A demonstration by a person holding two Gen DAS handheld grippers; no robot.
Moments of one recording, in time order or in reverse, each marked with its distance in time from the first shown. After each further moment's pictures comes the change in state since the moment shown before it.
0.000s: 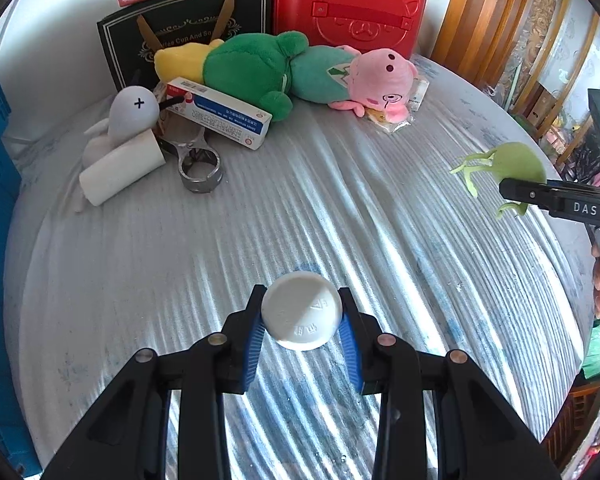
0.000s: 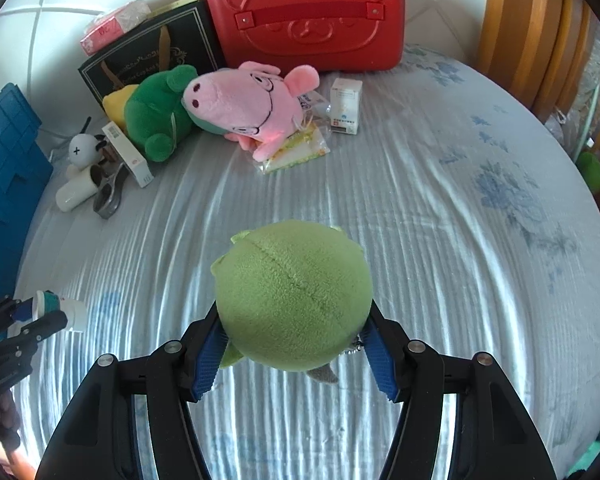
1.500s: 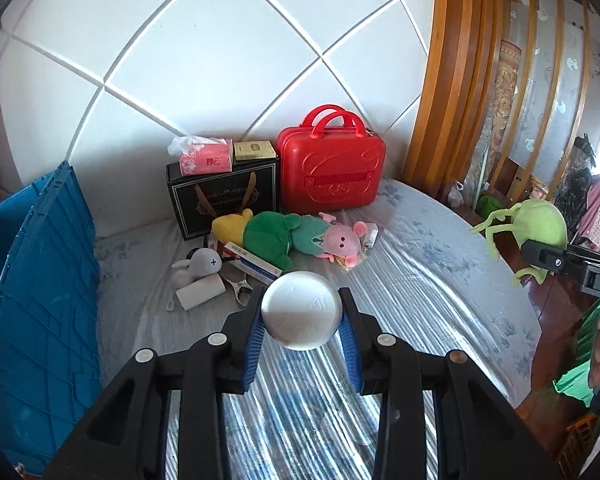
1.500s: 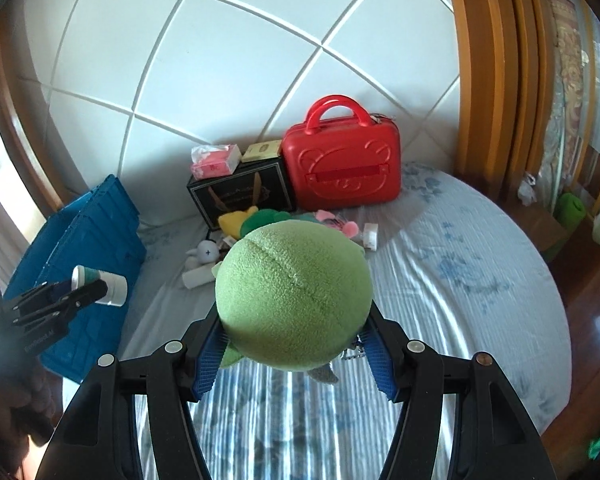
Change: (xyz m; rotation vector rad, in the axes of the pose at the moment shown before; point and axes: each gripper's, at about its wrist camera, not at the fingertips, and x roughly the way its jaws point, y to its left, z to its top) left arm -0.274 -0.014 0.026 0.010 -0.352 0.011; right arm -0.287 0.073 -0.015 0.036 -0.324 0.097
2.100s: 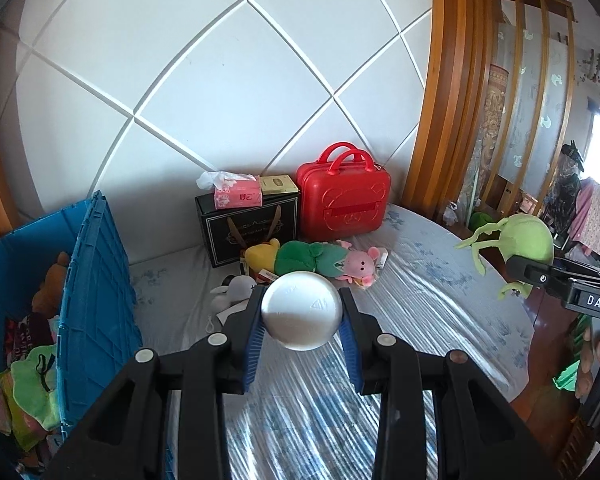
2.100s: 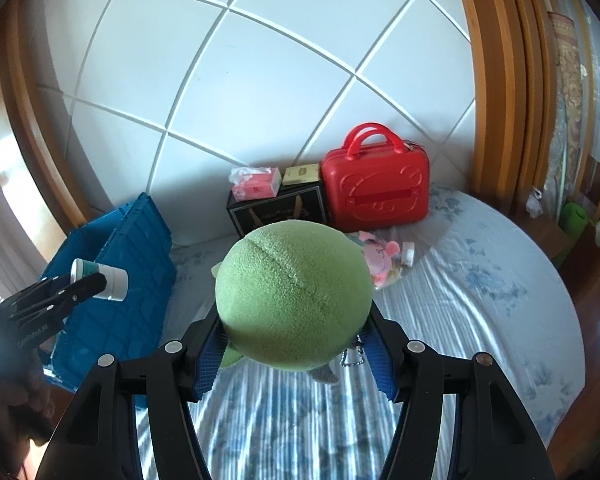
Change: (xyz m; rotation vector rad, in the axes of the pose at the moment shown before) left arm -0.080 0.081 0.017 0.017 -0.082 -0.026; right arm -0.029 0.111 0.008 -0.001 -0.069 0.012
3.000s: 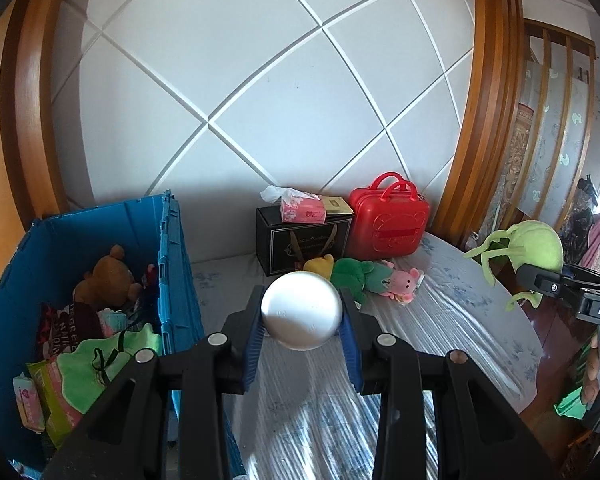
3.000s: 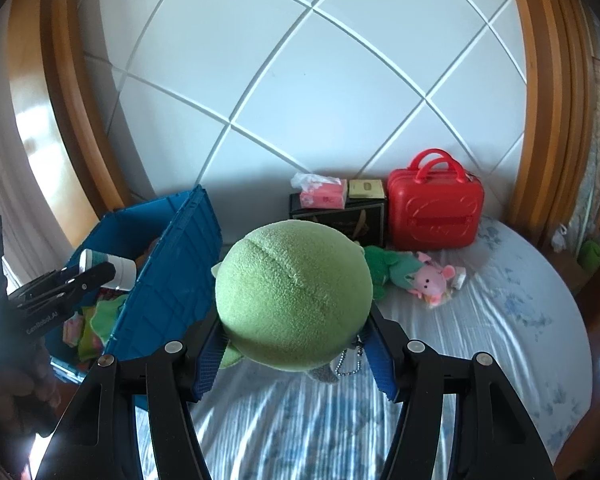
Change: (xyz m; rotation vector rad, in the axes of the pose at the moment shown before) left arm -0.061 0.121 -0.012 -0.092 -0.068 0.046; right arm 0.005 0.137 0.013 -0.116 -0.009 0.050
